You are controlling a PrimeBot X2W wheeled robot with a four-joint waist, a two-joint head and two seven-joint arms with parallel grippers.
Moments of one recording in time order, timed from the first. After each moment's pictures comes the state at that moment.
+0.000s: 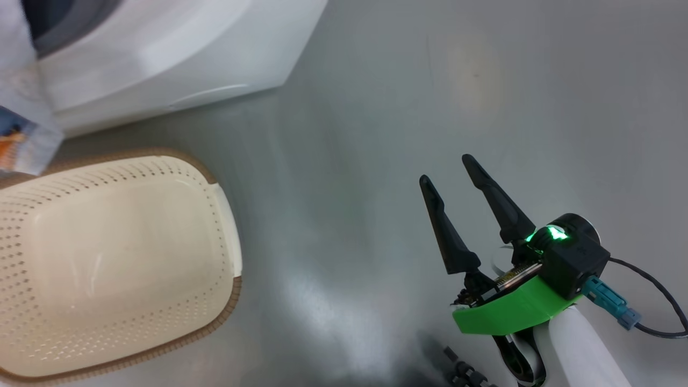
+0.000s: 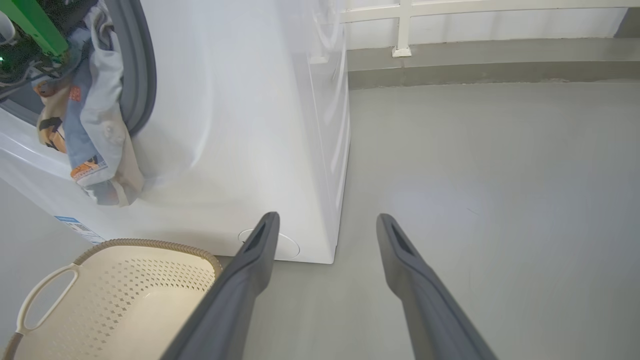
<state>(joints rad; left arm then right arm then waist) -1.11 0.35 0.06 0.52 -0.03 0.00 -0.26 -0.27 -0.05 0.25 -0.02 0.22 0.13 -0.26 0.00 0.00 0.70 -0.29</state>
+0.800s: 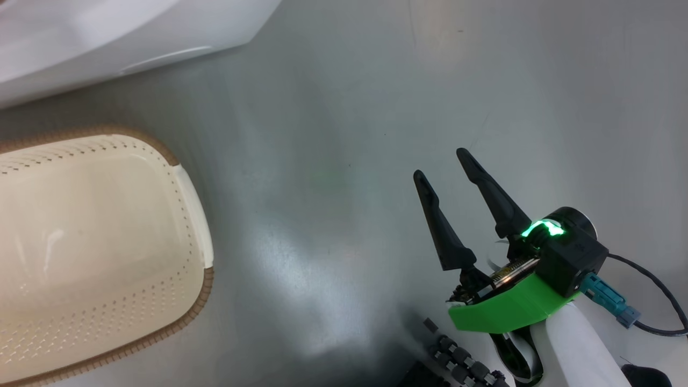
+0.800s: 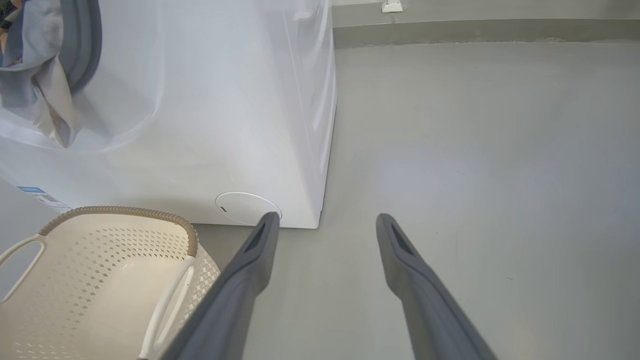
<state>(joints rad) -1.42 0.40 0.01 0.57 0.00 0.02 -0.26 -0.29 -0.05 0.26 -0.03 0.22 0.13 -0.26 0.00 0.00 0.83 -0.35</state>
